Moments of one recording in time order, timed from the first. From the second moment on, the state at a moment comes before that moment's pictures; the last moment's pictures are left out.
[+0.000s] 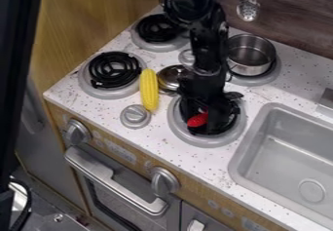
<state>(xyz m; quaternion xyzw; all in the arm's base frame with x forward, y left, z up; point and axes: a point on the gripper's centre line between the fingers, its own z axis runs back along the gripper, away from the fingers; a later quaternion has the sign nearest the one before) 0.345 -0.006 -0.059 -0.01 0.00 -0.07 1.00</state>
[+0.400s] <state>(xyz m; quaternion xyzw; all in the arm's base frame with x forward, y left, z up) 0.347 -0.003 -0.058 0.00 0.00 -0.09 1.00</state>
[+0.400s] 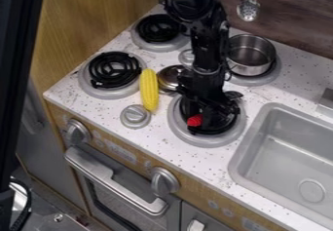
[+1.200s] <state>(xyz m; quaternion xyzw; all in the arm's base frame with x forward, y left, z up) 0.365 0.083 0.028 0.03 -0.12 -0.01 0.99</state>
